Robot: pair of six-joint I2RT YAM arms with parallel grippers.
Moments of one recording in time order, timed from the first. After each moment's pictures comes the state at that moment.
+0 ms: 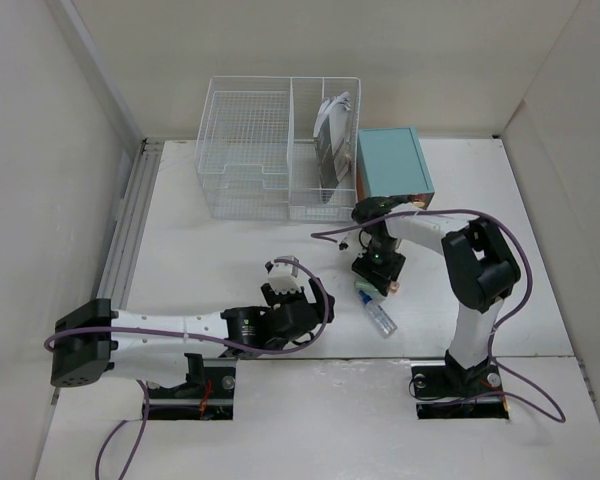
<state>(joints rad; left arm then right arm) -1.37 1.14 0.58 -0.14 -0.76 -1.12 0.53 1.88 1.24 -1.03 -0.08 -0.43</state>
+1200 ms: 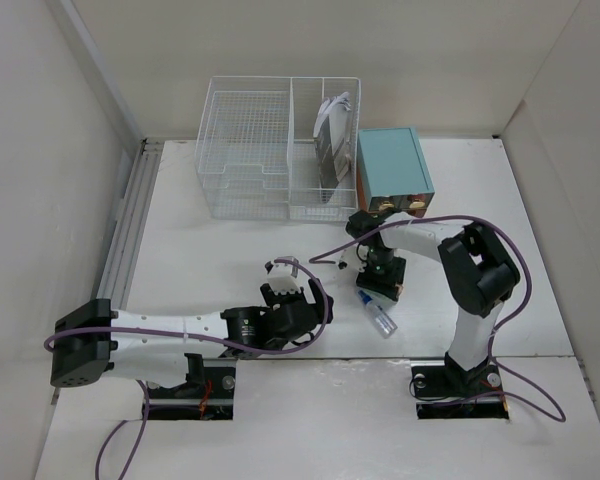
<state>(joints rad) -1.37 1.14 0.58 -0.15 -0.76 -1.12 0.59 1.86 1.18 -1.04 0.06 -0.59</state>
